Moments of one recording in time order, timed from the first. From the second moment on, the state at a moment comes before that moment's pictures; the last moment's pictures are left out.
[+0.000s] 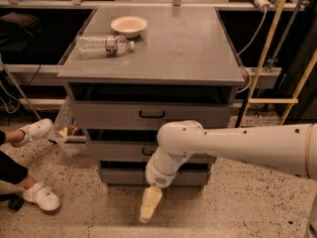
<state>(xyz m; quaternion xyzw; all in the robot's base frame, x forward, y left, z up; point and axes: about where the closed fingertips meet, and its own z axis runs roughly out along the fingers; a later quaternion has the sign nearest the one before) 0.435 0.036 0.553 -0.65 0.73 0.21 0.08</state>
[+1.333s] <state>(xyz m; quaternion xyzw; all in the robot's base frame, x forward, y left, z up) 0.527 -0.020 0.627 -0.70 0.70 0.03 0.15</state>
